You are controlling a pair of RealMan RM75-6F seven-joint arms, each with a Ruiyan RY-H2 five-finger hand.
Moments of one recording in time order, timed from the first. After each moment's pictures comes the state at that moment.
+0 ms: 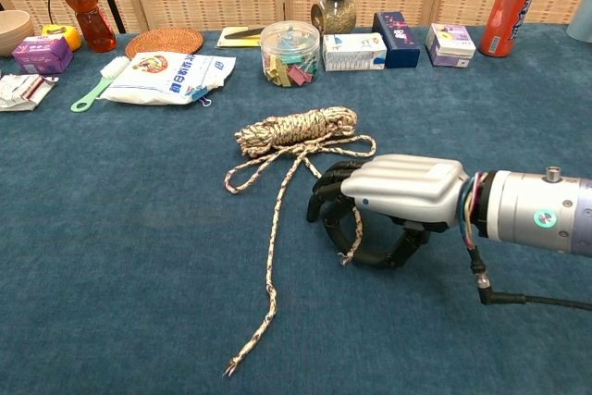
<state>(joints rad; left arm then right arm) -0.10 -0.90 -0.06 -1.83 1.48 1.50 0.19 0.84 -1.66 -0.09 -1.24 -1.69 0.90 0.17</state>
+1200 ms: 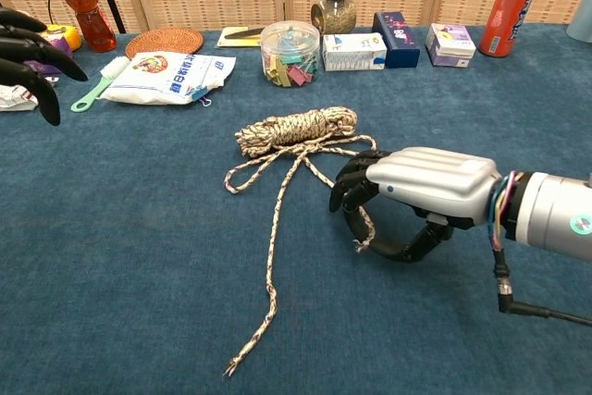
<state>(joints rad) -0.43 -1.06 0.01 -1.68 1.91 1.17 0.13 0.74 -1.63 -0.07 -1.34 -1.62 0.97 0.08</state>
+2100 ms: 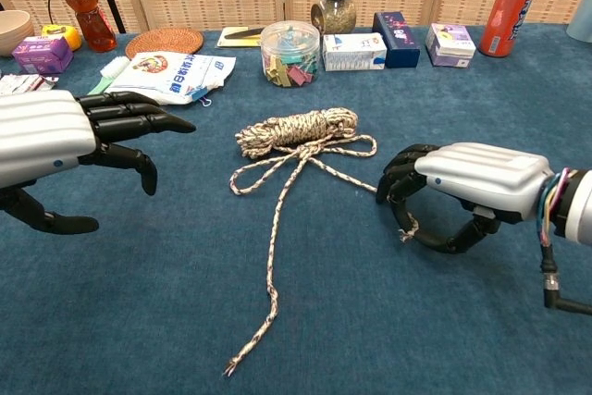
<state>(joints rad) -0.59 -1.34 0.08 -1.37 2.01 1.16 0.03 0.67 -1.56 -0.07 -1.36 -1.56 0.98 0.03</state>
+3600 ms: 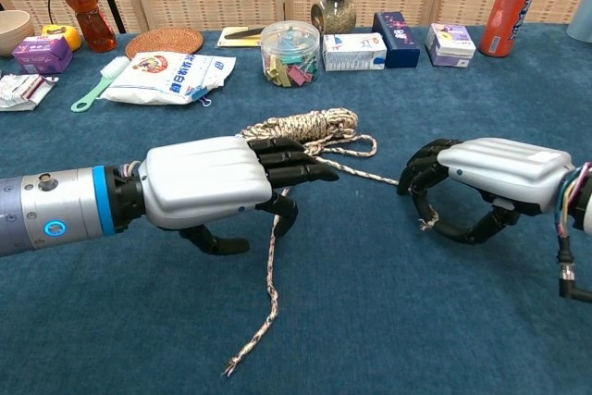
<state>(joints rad) -0.83 -1.72 0.07 -1.11 1.94 1.03 0.05 0.63 -1.55 -0.04 -1.33 -1.54 0.96 0.04</state>
